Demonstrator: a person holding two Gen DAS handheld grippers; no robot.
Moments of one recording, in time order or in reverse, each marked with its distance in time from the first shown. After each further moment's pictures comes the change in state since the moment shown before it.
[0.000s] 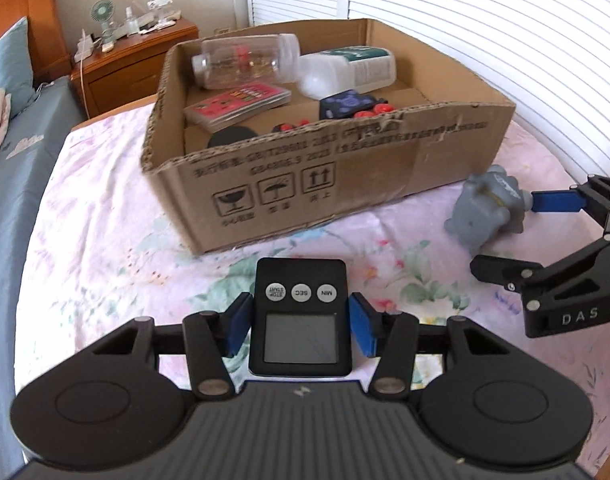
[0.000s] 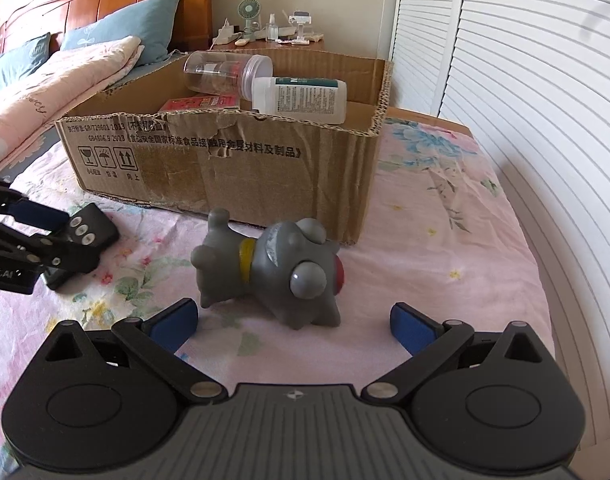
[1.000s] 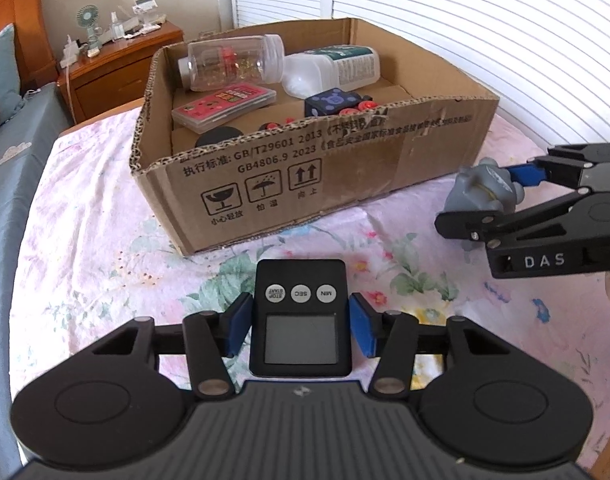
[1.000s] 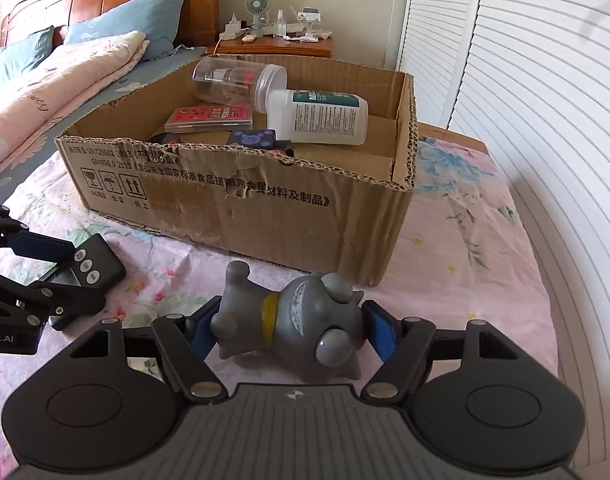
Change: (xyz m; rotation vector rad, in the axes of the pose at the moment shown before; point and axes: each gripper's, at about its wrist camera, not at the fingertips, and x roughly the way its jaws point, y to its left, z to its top) left arm -0.003 0.000 -0.002 0.042 0.001 -0.044; right arm 0.004 0.010 0.024 -0.023 0.009 0.012
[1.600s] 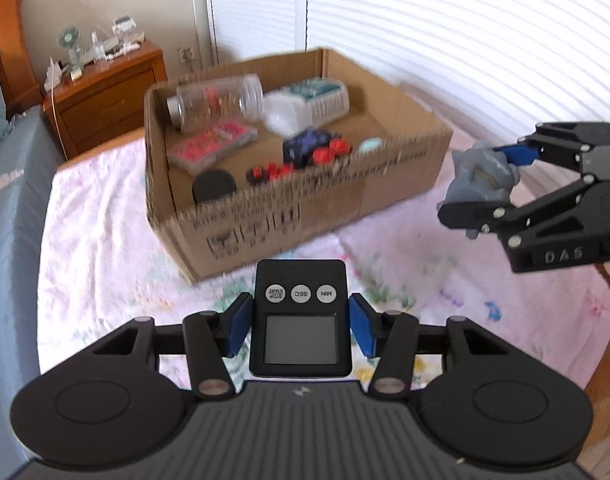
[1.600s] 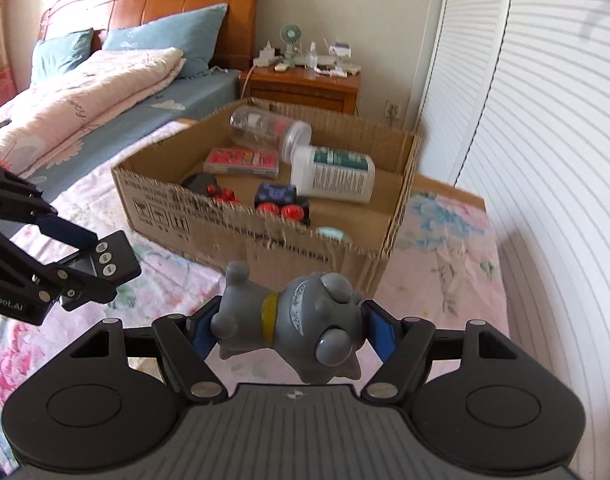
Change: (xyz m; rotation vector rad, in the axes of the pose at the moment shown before) left arm -0.050 -0.001 0.023 0.060 -0.024 -0.042; right arm -0.059 -0.002 0.019 -0.110 -0.088 0.044
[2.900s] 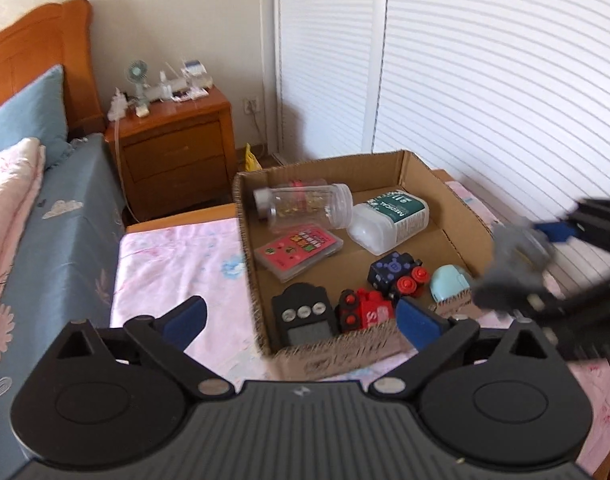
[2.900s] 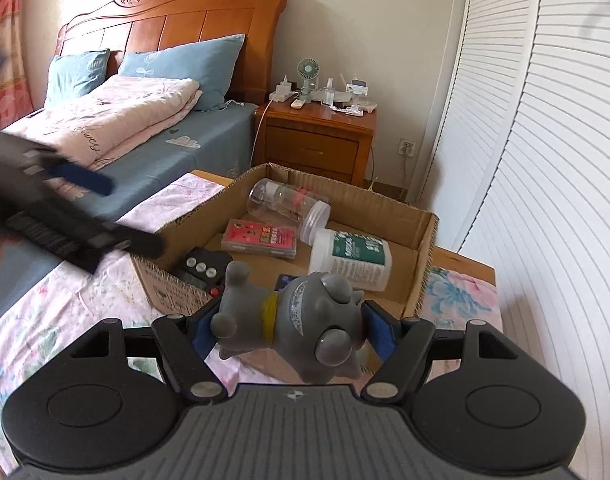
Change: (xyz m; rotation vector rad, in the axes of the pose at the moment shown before) left arm -0.033 0.048 0.046 -0.130 -0.174 0.135; right arm 0.002 0.011 0.073 -0.027 -0.050 0.036
